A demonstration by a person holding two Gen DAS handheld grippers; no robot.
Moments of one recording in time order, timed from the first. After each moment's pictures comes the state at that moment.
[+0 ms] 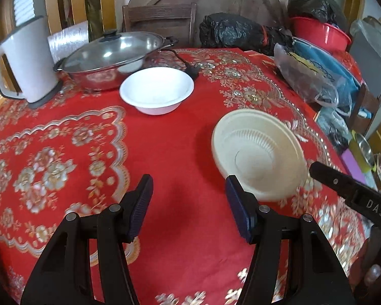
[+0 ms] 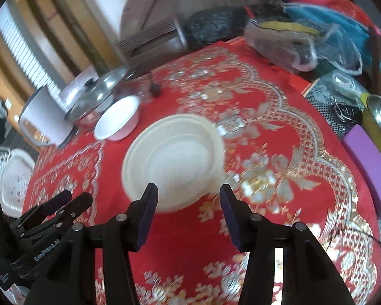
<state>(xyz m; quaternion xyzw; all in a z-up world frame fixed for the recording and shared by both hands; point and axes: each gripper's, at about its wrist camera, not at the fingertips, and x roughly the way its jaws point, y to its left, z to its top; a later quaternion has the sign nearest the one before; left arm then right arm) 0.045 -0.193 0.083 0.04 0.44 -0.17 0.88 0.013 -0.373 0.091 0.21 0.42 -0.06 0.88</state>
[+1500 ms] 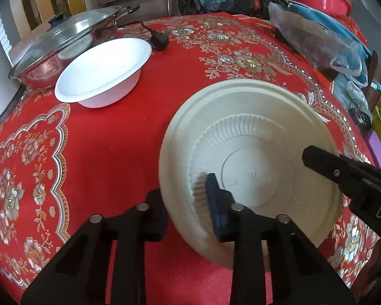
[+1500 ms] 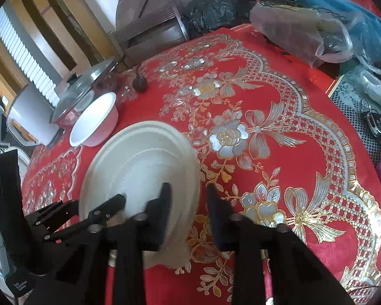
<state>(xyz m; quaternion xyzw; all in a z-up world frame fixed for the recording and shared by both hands) 0.092 -0.262 0.018 0.11 0.48 -0.19 0.85 0.067 -0.397 0.046 0.20 0.44 -0.03 0.87</state>
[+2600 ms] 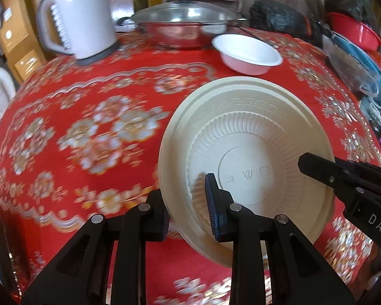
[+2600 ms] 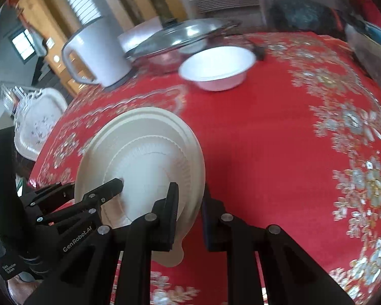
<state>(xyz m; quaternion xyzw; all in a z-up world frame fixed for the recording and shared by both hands) 0.030 -0.056 0.044 0.05 0.48 -0.08 0.87 0.052 -0.219 0.057 0.12 0.46 0.10 0.87</state>
